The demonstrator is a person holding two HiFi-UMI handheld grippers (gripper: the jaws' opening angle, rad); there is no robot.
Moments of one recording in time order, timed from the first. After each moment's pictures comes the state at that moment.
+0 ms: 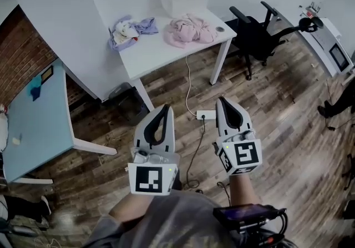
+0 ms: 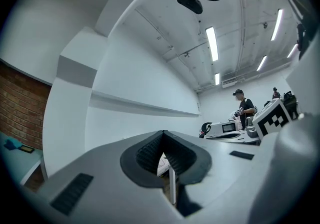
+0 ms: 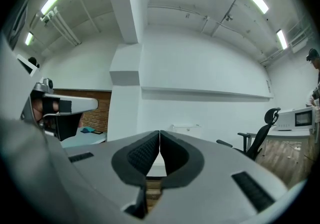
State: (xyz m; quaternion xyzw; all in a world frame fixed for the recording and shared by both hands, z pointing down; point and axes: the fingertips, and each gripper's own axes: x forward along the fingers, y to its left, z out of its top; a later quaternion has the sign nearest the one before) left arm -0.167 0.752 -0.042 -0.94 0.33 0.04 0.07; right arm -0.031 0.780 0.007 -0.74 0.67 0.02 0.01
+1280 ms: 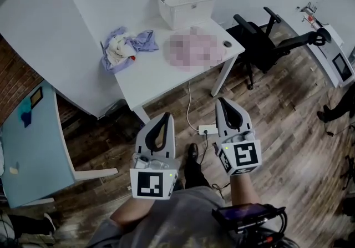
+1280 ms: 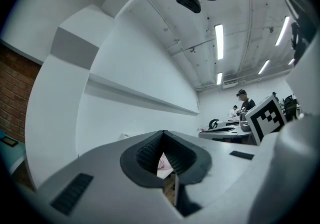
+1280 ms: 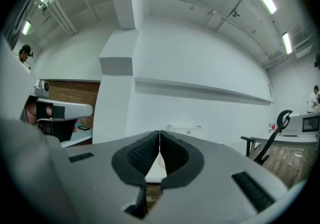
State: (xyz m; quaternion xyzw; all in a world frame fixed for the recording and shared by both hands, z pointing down) left arm -0.134 0.576 -0.017 -0.95 0.31 0.03 0.03; right arm 0.005 0.602 0.011 -0.75 0.66 0.02 -0.01
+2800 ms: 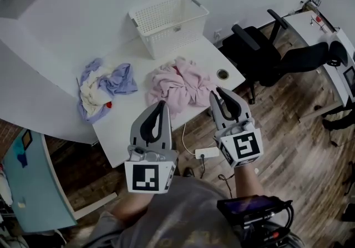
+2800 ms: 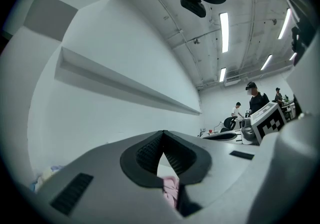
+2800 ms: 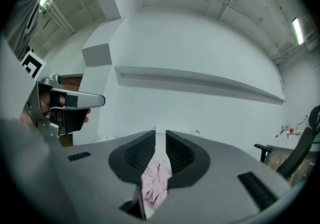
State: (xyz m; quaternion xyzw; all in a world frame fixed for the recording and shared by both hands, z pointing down) left arm 0.103 0.355 -0.031 -0.95 0.30 0.03 0.04; right arm 0.230 0.385 0.018 -0.73 0.68 0.02 -0.03
